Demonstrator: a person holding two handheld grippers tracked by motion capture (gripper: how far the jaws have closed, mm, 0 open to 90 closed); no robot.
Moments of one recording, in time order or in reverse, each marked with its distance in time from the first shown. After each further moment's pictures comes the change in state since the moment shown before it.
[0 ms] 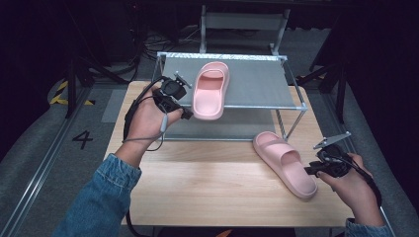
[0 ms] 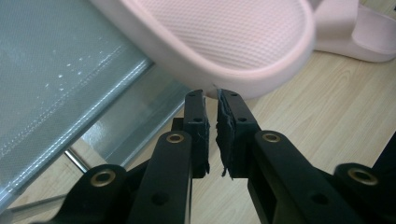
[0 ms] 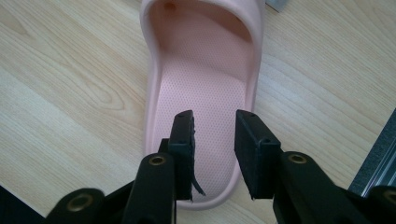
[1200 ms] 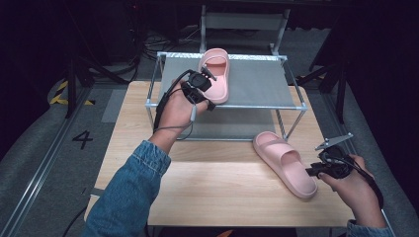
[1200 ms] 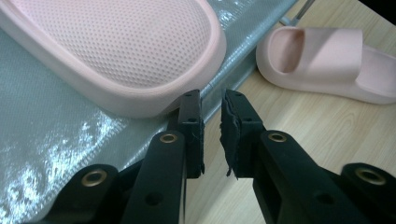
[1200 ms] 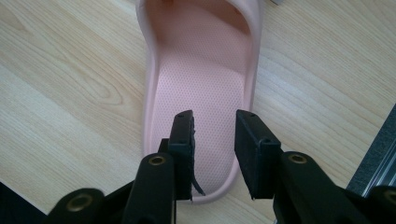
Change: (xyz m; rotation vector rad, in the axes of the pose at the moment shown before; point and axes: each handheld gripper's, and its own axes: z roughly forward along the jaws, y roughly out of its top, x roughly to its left) left arm 0.000 0.055 0.053 -0.031 -0.009 -0.014; right arm -0.002 -0.006 0.000 0.002 0.003 0.014
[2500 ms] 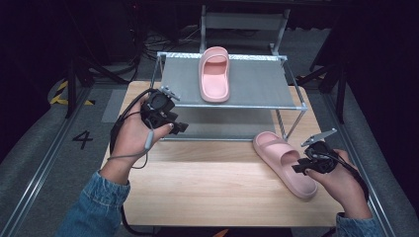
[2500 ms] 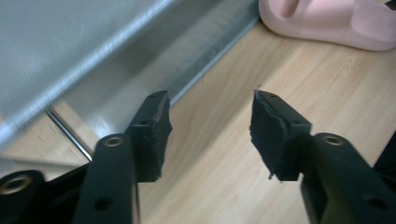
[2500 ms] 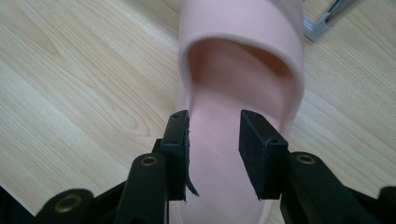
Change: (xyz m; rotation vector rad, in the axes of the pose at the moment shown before) left arm 0.001 -0.102 -0.064 0.004 0.016 -0.023; right arm 0.017 0.028 0.016 -0.020 0.062 -0.059
